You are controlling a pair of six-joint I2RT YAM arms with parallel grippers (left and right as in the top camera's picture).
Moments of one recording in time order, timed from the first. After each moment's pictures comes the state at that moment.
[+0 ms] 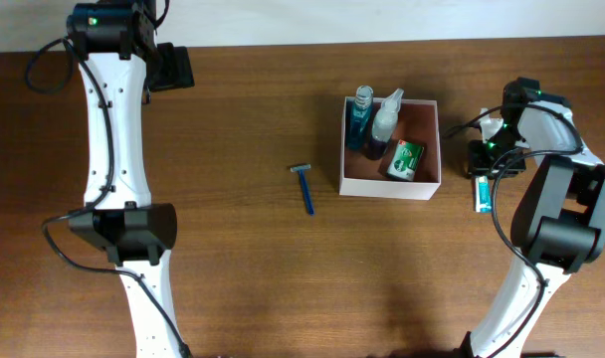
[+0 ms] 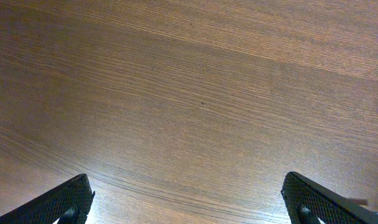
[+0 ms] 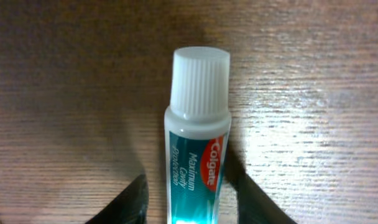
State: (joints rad) left arm -0.03 2.36 2.80 -1.63 -0.20 -0.21; right arm -0.28 2.24 1.70 -1.06 -0.02 -0.24
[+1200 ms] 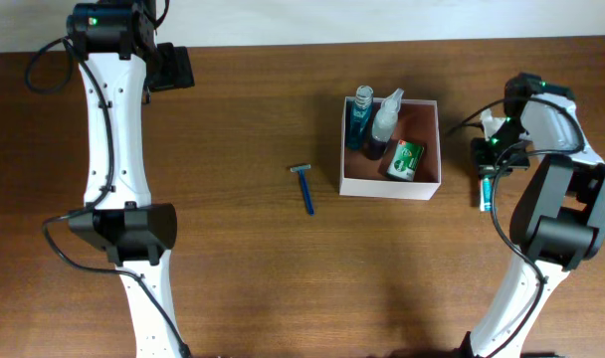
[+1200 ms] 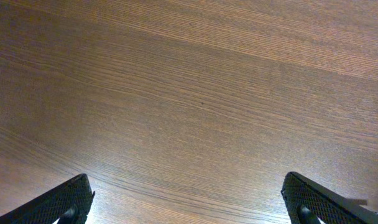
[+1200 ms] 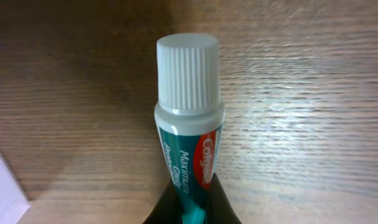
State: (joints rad) left arm -0.03 2.36 2.80 -1.63 -0.20 -0.21; right arm -0.28 2.26 1.82 -1.22 -0.01 -0.23
